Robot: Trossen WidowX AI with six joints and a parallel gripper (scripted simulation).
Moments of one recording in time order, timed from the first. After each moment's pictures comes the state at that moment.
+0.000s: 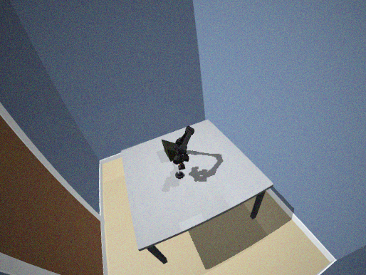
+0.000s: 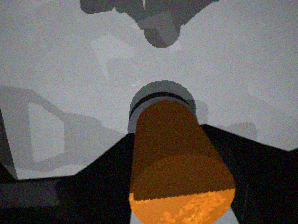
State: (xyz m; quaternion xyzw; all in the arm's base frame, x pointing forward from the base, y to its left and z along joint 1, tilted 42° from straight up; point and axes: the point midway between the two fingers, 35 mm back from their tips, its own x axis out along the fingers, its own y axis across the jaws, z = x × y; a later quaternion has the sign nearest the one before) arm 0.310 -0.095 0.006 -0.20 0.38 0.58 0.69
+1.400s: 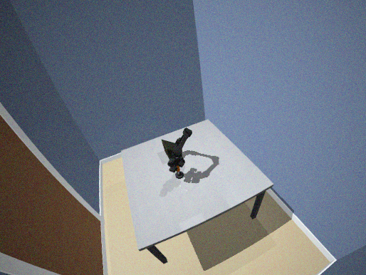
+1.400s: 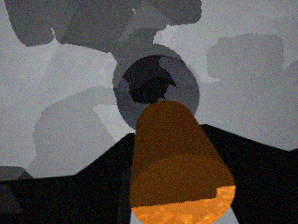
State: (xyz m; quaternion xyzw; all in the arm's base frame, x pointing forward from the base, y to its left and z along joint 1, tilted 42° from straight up) arm 0.300 -0.117 -0.035 0.02 0.53 0.44 0.72
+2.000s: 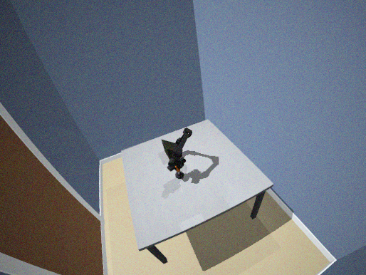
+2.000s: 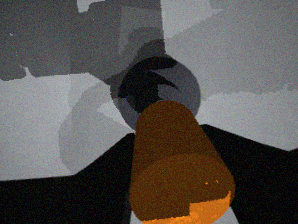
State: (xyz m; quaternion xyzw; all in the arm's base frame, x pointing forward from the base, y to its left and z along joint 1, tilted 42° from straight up) arm 0.302 -0.116 -0.034 0.19 0.62 0.30 0.70
